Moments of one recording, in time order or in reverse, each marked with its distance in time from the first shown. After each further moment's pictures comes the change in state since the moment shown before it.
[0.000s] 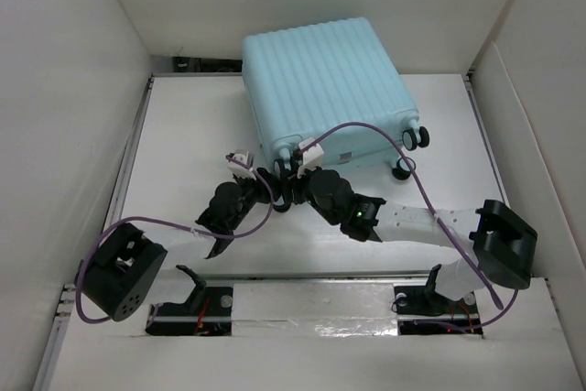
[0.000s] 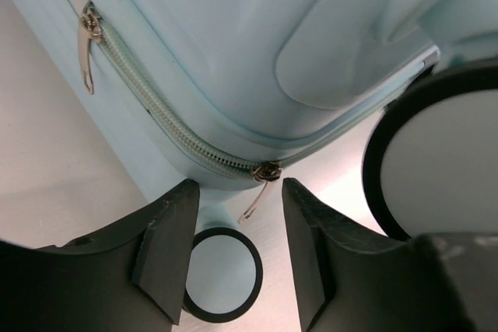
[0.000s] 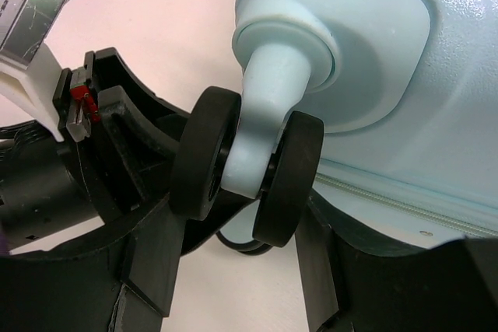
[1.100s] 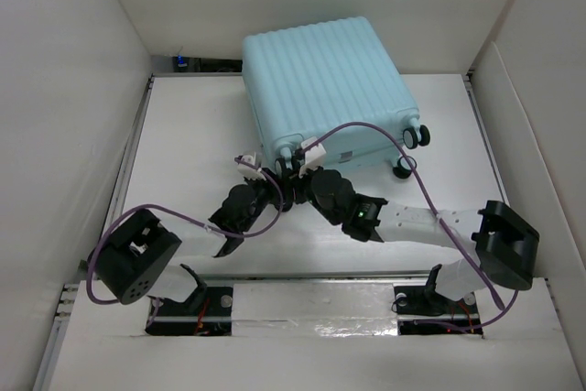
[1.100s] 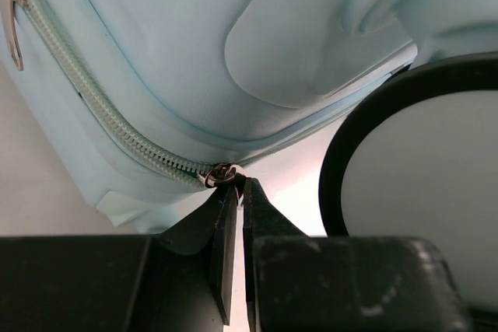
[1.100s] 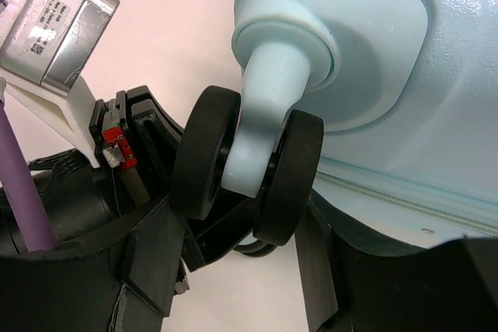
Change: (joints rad) left arm -0.099 0.119 0.039 0.099 -0.115 -0.141; right arm 0.000 -0.009 -0.001 -0.007 0.002 0.005
